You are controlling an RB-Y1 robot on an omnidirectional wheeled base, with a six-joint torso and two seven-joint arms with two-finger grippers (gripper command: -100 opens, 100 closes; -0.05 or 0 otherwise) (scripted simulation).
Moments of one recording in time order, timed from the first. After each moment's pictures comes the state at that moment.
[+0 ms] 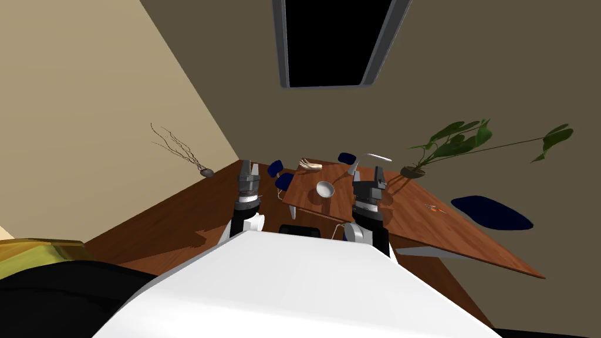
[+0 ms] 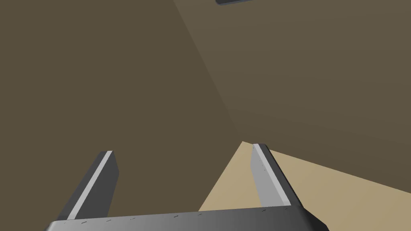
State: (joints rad) left arm 0.54 -0.04 -0.07 -2.23 -0.10 -0.63 -0.14; right arm 0.52 -0.01 0.04 -2.28 -0.08 -0.45 -0.06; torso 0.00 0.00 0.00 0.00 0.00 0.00
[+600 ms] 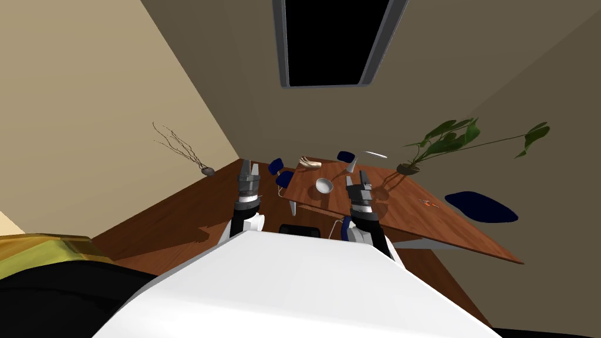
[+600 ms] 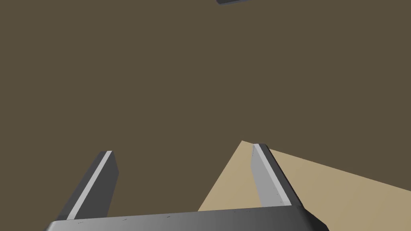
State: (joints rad) left arm 0.54 -0.04 -0.07 -2.23 -0.10 -0.63 -0.14; right arm 0.54 -0.16 0.07 -2.22 -0.04 -0.43 -0.06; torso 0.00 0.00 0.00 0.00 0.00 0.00
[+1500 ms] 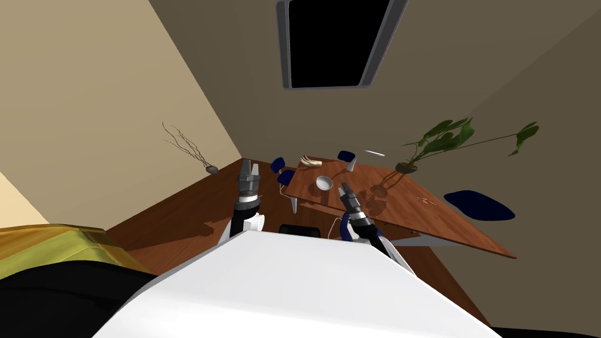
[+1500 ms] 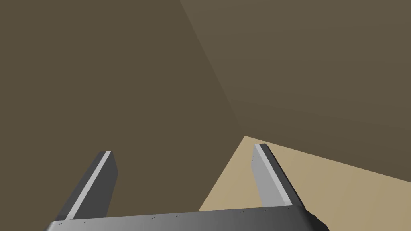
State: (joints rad) left arm 0.54 -0.04 -0.07 -2.23 -0.10 -0.63 -0.14; right arm 0.57 -0.40 0.12 -2.07 0.06 -0.40 -0.06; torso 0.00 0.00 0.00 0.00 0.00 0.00
